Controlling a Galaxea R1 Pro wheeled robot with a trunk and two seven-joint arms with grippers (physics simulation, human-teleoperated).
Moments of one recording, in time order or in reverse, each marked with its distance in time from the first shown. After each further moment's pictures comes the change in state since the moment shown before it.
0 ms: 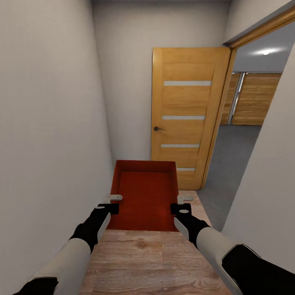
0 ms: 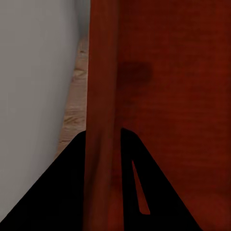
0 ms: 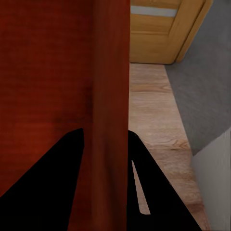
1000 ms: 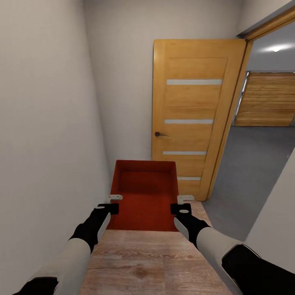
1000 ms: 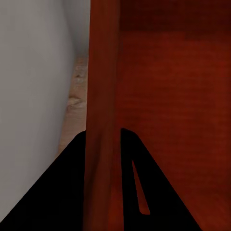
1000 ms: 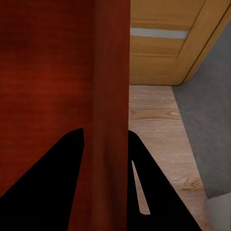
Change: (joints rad) left arm 0.000 0.000 0.000 0.000 0.000 0.000 0.000; right arm 0.000 0.000 0.001 0.000 -0.001 0.000 0.000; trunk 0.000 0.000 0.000
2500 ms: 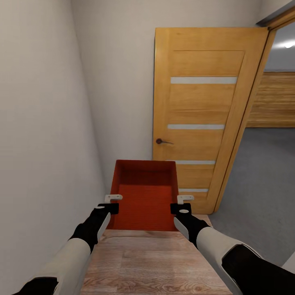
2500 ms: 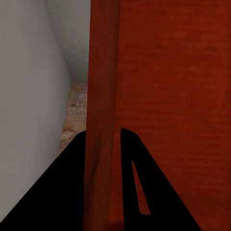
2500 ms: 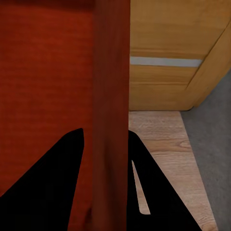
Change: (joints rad) left arm 0.000 0.000 -0.001 -0.003 0.003 0.000 0.002; right arm 0.000 0.000 -0.001 -0.002 0.001 -0.001 0.000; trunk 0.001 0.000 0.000
